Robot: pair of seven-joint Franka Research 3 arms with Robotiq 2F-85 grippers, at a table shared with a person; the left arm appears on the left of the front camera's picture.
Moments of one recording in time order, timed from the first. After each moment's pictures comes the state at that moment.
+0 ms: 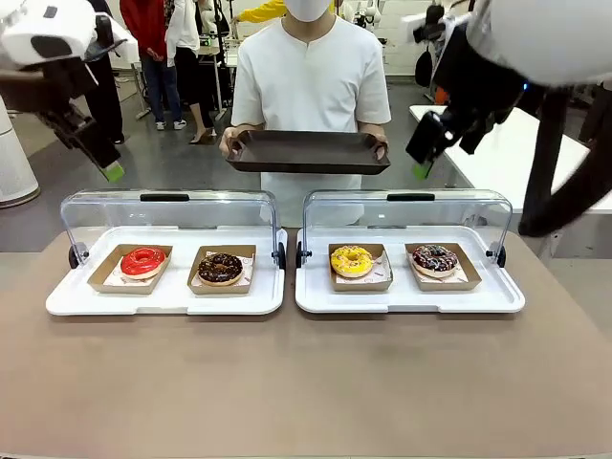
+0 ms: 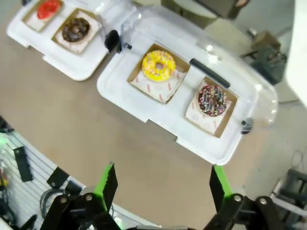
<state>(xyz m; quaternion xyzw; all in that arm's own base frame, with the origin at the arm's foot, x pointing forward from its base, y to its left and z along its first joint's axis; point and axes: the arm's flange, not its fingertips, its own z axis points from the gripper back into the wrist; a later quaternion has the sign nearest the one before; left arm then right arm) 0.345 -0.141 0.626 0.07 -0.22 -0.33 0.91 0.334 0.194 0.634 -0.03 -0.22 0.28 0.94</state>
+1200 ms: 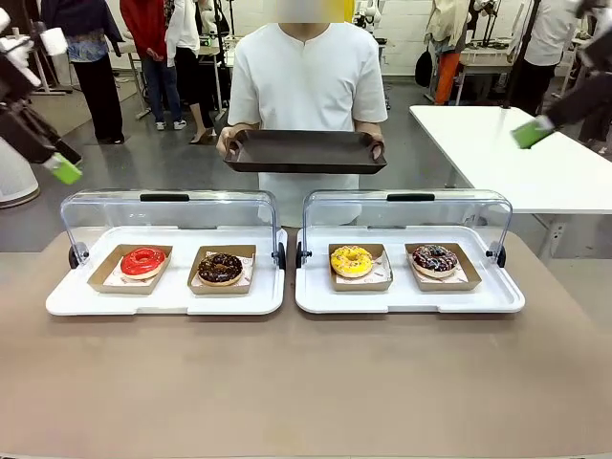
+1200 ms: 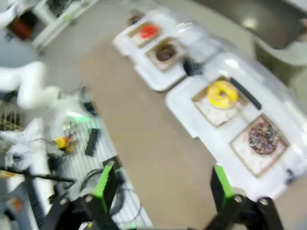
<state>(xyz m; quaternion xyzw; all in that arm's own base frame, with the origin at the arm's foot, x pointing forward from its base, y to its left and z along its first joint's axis) 0.394 -0.018 0.596 -0.22 -0.20 -0.51 0.81 0.375 -0.023 0.618 0.33 -0.24 0.40 0.82</state>
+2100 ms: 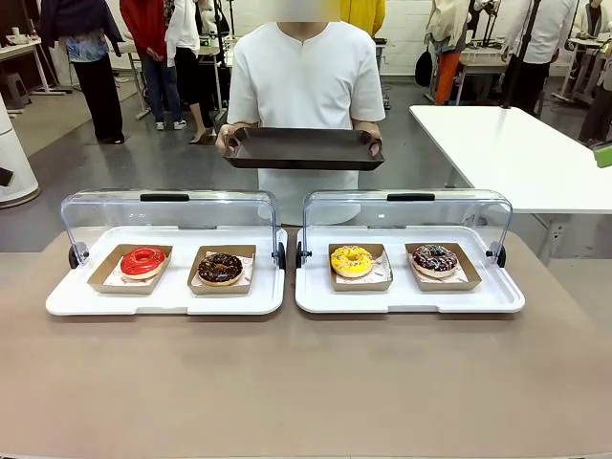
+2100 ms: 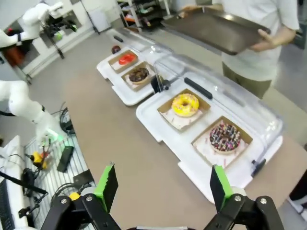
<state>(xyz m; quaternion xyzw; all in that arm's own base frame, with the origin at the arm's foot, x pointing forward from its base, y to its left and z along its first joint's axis) 0.369 0.120 0.535 -0.32 -0.33 -0.44 0.77 0.333 -0.120 0.576 0.30 -0.37 0.35 0.81</state>
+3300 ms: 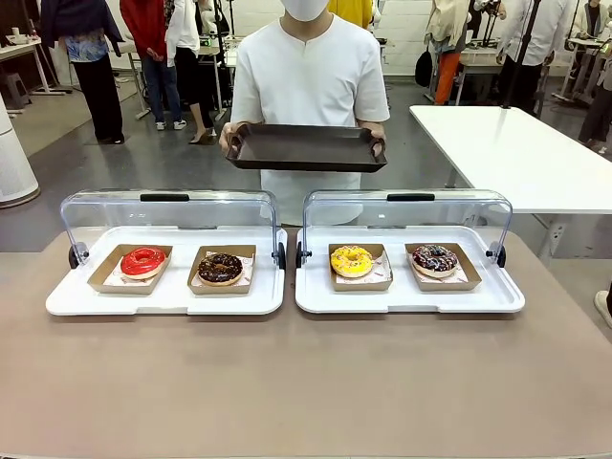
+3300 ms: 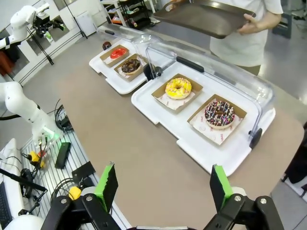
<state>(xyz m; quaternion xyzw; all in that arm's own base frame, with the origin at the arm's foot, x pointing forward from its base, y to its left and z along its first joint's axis) 0.346 0.112 0.545 -0.28 -0.32 -0.45 0.78 0.284 -0.155 0.557 0.29 -0.38 0.32 0.82</state>
